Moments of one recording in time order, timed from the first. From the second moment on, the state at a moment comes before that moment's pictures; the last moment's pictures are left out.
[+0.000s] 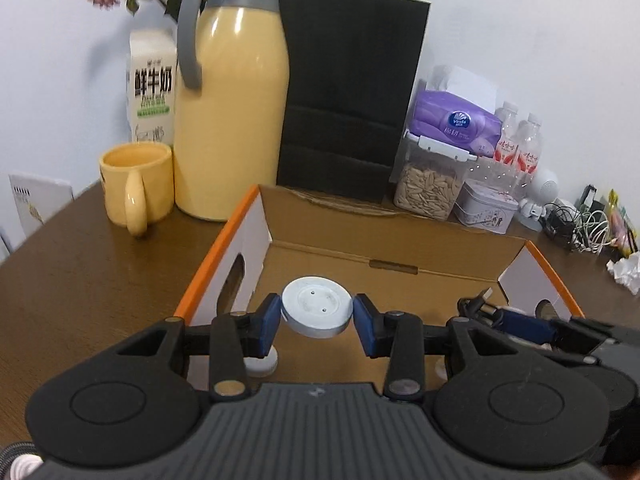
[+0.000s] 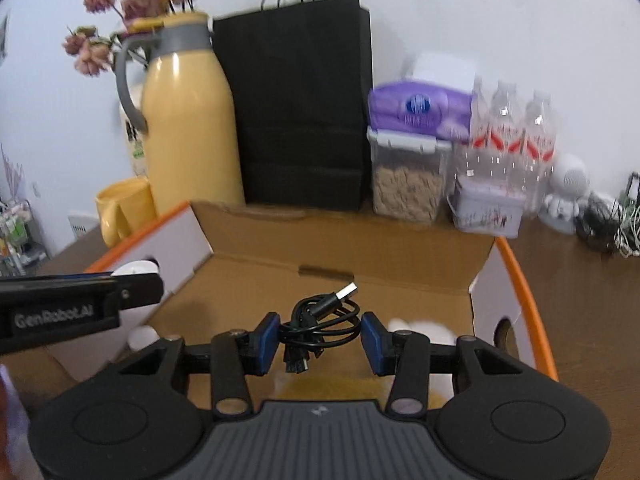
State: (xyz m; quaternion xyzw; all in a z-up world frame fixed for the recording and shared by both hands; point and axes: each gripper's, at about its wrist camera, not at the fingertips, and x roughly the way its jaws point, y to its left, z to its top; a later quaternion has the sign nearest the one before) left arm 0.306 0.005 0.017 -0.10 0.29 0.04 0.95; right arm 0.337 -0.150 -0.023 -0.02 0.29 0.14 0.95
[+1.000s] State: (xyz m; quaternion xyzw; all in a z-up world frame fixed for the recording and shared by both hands) left arm 0.236 -0.006 0.059 -0.08 0.18 0.01 0.98; right arm 0.266 -0.187 0.006 -0.01 0.23 0.12 0.97
